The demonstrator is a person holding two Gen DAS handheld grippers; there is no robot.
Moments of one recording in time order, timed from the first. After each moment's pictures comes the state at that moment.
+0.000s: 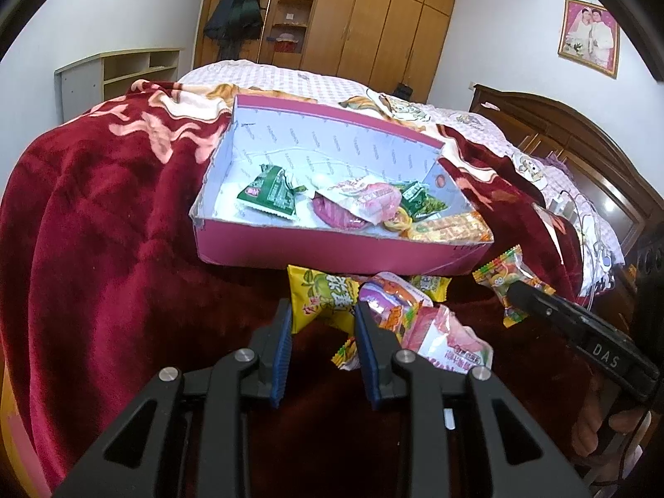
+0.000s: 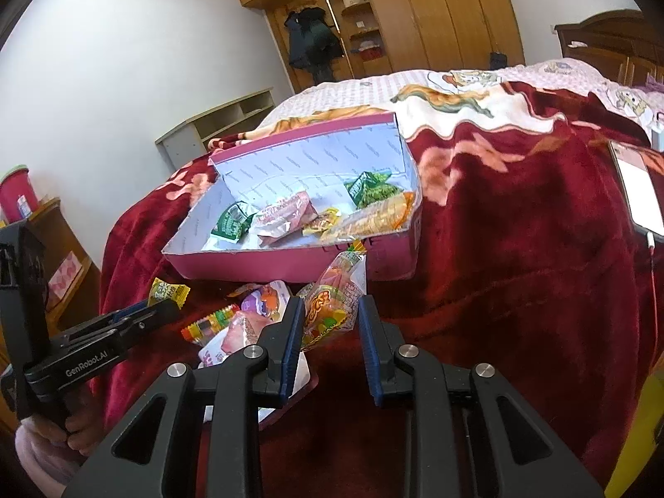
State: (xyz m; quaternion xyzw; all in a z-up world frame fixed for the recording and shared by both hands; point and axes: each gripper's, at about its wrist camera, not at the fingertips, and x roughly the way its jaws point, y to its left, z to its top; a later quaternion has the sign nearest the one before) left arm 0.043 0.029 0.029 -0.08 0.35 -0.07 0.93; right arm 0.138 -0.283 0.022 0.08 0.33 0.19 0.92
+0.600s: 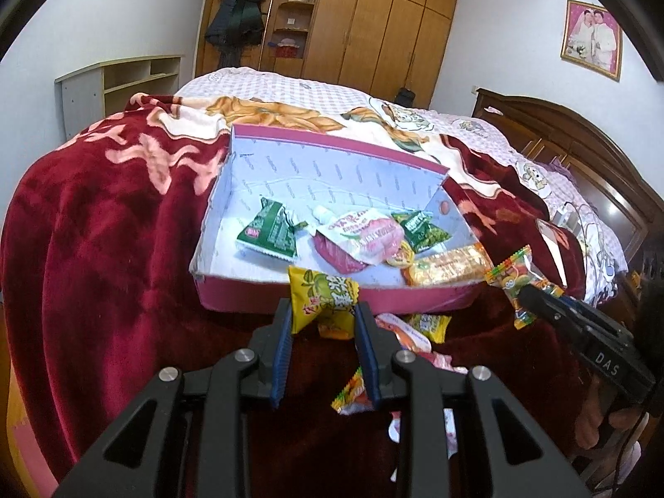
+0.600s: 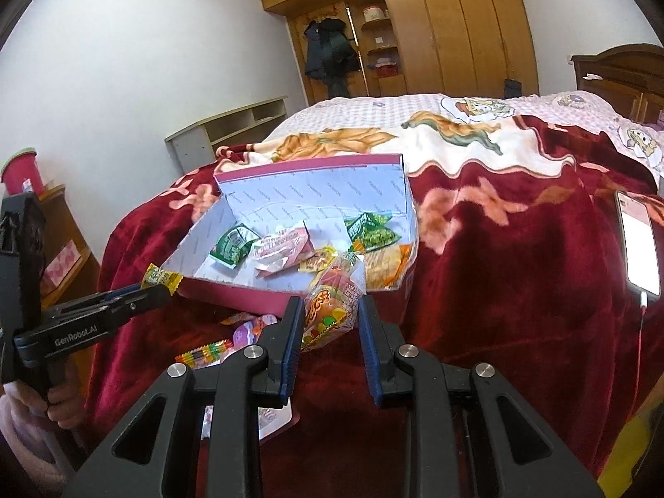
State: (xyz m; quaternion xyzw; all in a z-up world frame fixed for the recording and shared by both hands) left arm 0.068 0.029 0.055 -0.07 0.34 -0.06 0.93; right arm 0.157 -0.290 0.045 0.04 0.30 0.20 0.93
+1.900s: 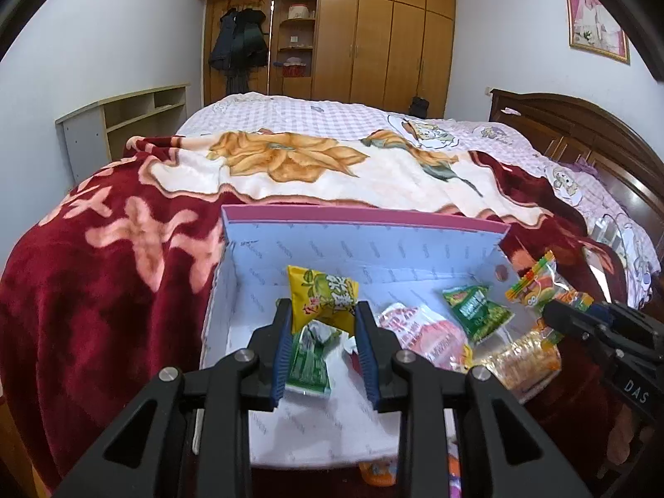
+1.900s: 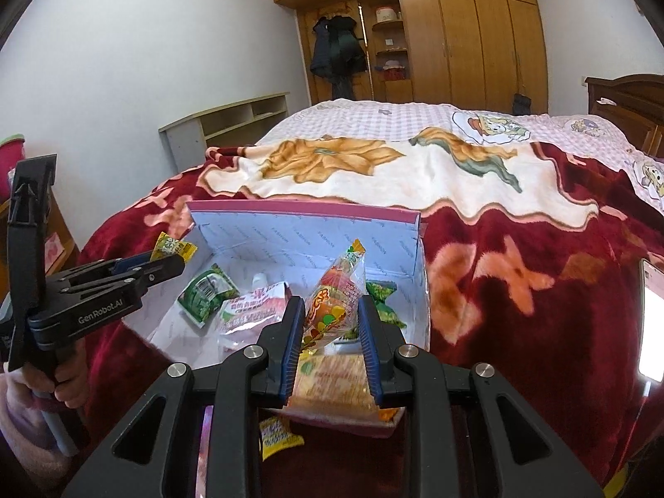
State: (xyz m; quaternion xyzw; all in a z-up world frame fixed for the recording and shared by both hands) left arm 0.171 0.029 0.069 -0.02 0.31 -0.03 0.95; right arm 0.244 -0.259 0.062 0.00 0.30 0.20 0.93
